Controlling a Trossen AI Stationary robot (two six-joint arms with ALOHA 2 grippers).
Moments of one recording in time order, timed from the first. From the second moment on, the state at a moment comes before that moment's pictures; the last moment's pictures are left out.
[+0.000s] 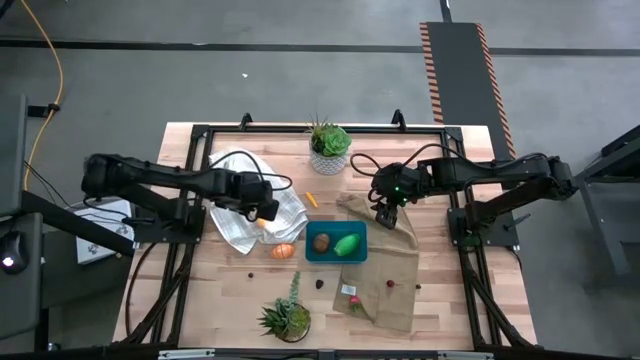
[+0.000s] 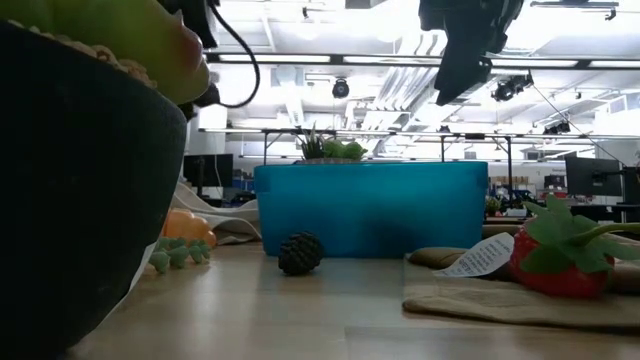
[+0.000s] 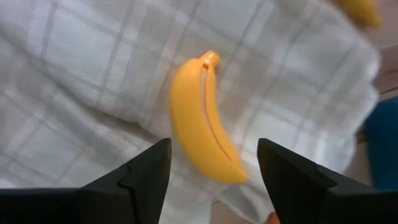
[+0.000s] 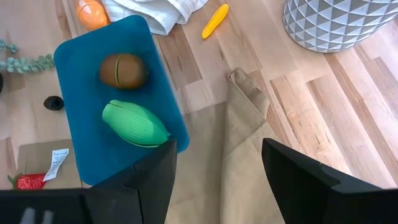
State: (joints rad) left arm 0.16 1.30 0.81 -0.87 -0.13 -1.22; right arm -0.01 1.27 1.11 -0.83 0.10 0.33
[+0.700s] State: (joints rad) left arm 0.16 1.50 0.81 -0.78 -0.13 -1.20; right arm -0.01 1.27 1.11 -0.84 0.10 0.34
